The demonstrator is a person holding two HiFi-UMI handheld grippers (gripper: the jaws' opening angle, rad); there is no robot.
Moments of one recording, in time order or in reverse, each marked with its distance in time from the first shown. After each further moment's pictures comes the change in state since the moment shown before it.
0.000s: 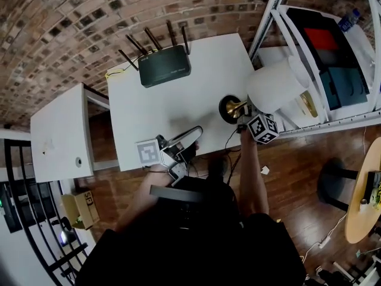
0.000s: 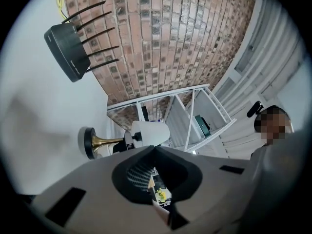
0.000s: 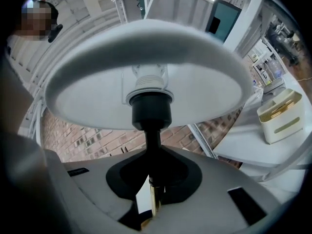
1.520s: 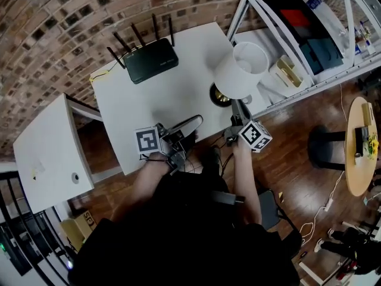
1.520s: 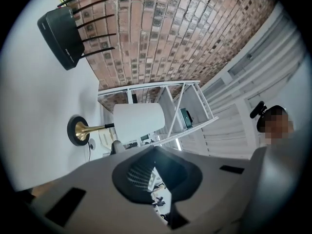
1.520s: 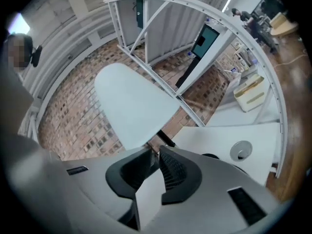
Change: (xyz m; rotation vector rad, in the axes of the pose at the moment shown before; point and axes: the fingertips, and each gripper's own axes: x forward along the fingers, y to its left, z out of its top) left arm -0.086 -0.018 0.008 -0.064 0.183 -0.178; right arm -0.111 0.121 -0.070 0.165 0.093 -0.088
